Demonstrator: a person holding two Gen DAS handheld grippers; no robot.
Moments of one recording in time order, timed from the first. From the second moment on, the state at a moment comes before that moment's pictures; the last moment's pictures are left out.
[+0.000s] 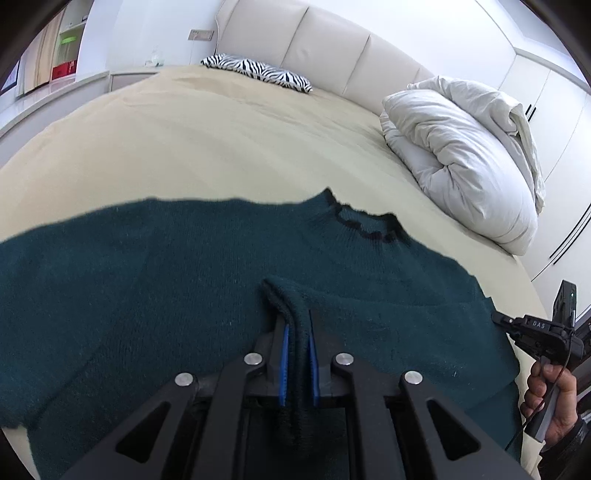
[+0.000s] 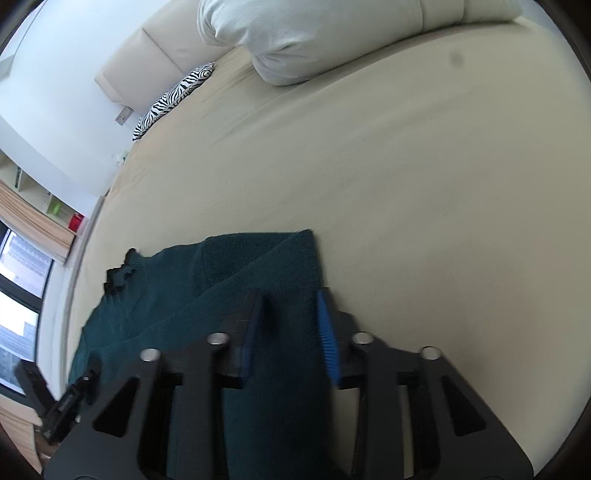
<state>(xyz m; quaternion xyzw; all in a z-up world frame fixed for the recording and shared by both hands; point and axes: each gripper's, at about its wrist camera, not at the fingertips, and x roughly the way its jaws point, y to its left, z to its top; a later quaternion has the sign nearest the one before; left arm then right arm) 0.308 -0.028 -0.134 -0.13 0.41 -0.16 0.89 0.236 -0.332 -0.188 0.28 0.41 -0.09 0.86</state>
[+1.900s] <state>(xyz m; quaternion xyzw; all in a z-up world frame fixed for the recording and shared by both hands) 0.116 0.374 -0.171 -0.60 0.26 0.07 0.75 0.024 -0.140 -0.149 0.28 0.35 0.02 0.90</state>
